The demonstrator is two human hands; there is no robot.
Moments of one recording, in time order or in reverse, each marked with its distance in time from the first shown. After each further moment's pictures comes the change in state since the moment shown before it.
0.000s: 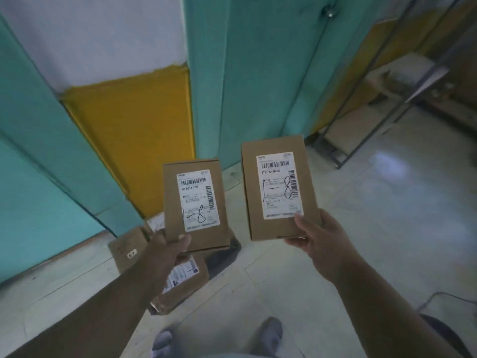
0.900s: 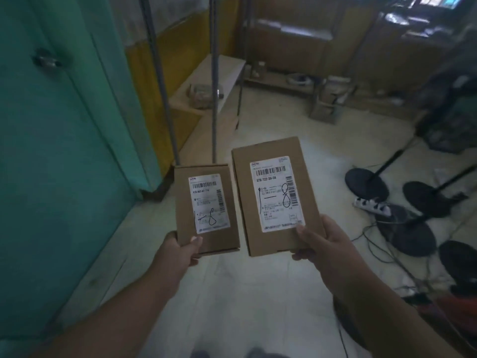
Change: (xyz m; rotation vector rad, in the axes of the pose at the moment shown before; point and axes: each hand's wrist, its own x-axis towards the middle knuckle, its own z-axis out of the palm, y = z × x) left_hand 0.163 0.124 0.628 0.476 -0.431 0.187; right_hand 0.108 -0.159 -0.451 0.159 0.555 -0.205
